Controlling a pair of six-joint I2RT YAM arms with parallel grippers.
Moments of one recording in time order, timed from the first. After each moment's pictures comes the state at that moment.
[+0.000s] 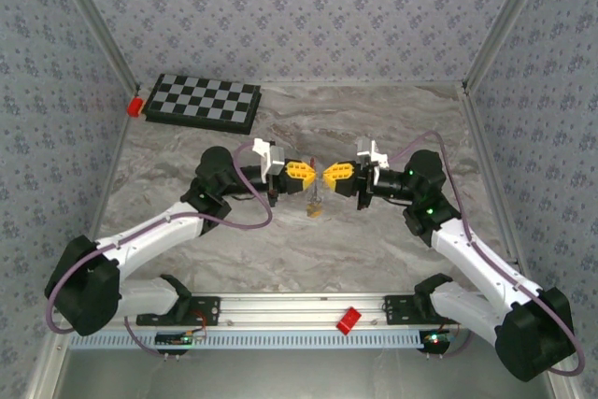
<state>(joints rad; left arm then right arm) -0.70 1.24 0.73 0.64 0.82 -0.13 0.44 0.97 0.63 0.42 -0.96 0.15</state>
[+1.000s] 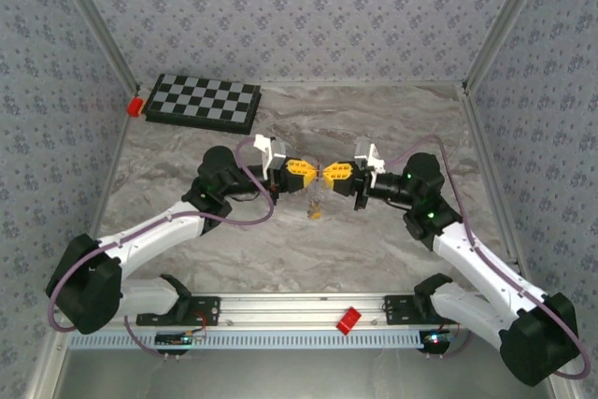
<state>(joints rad) -0.70 1.25 0.73 0.63 0.76 -0.23 0.49 0.93 0.63 0.33 -0.82 0.02</state>
